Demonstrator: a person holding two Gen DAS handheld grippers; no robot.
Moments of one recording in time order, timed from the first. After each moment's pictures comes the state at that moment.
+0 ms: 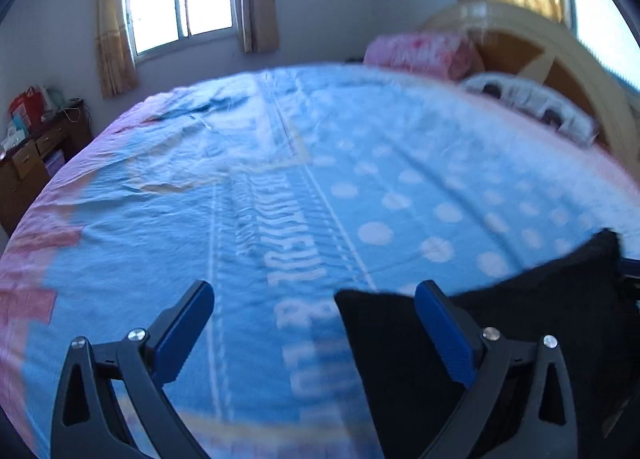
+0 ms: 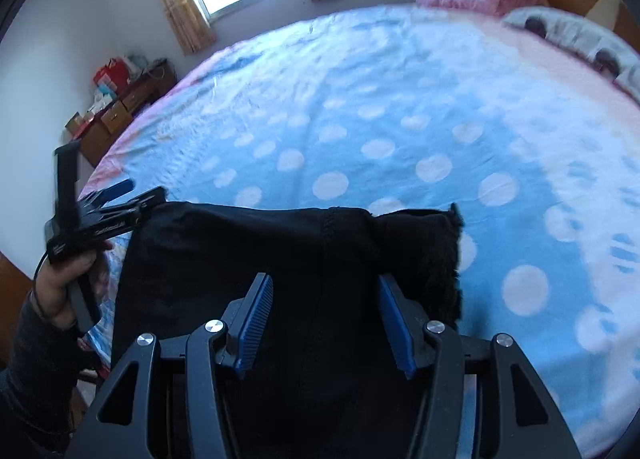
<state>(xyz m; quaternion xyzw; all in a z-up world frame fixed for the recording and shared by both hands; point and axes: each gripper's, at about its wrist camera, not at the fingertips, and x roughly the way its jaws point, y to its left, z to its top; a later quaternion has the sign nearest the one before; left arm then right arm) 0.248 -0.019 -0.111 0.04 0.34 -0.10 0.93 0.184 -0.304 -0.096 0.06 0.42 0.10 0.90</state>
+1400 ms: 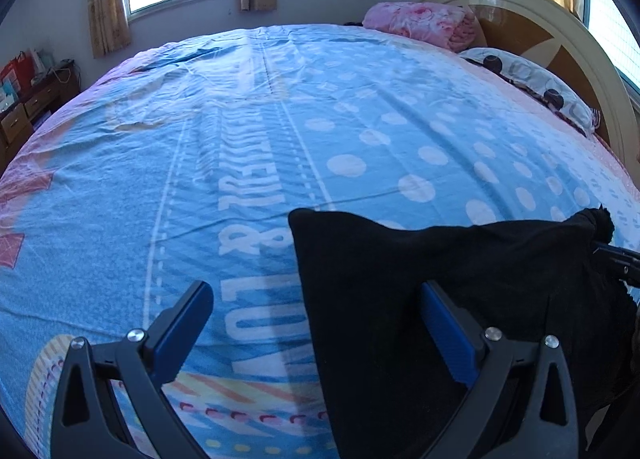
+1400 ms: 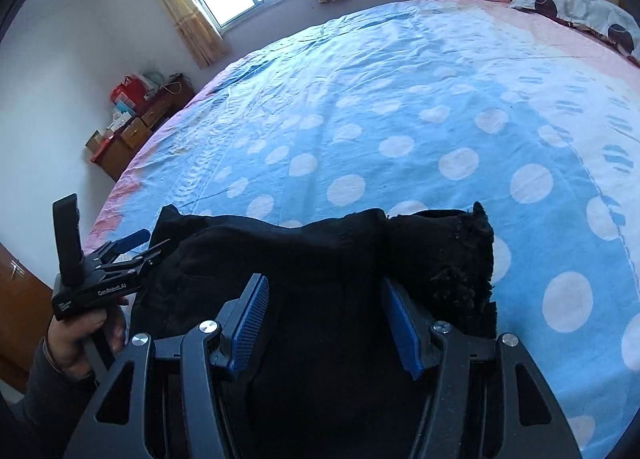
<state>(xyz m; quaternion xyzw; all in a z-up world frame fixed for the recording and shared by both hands) 0.257 -0.043 -0.152 0.03 0.42 -0.09 0.90 0.215 -0.314 -0.129 0.14 0.43 0.15 0.88</state>
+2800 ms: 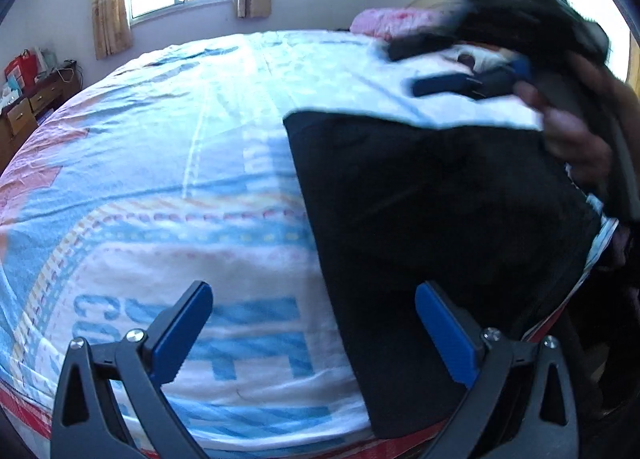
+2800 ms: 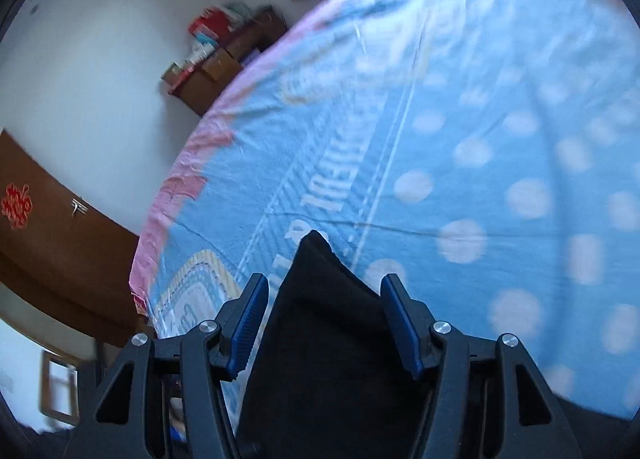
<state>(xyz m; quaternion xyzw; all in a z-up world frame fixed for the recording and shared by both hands) 0.144 -0.019 -0.150 0.01 0.39 -0.12 0.91 0.304 -0.181 -0.091 0.12 0.47 0.34 0.81</state>
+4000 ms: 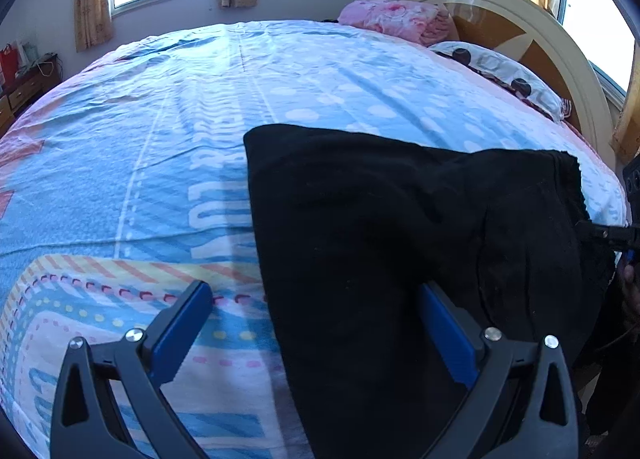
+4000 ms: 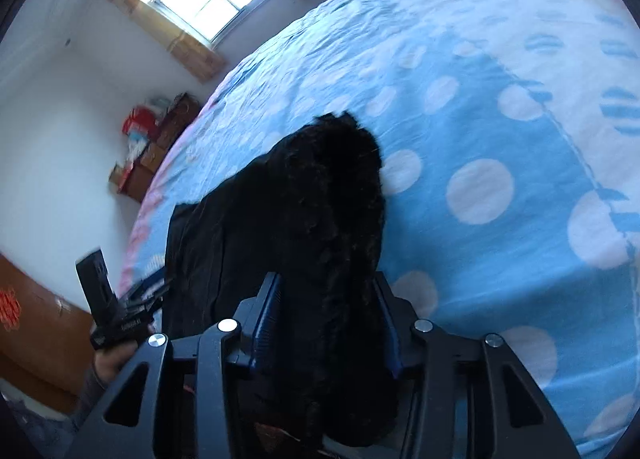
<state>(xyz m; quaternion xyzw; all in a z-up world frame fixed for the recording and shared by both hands) 0.203 -0.043 -0.165 0.01 0.42 -0.14 0.90 0.169 -0.369 -0.143 0.21 0.46 0.18 0.84</state>
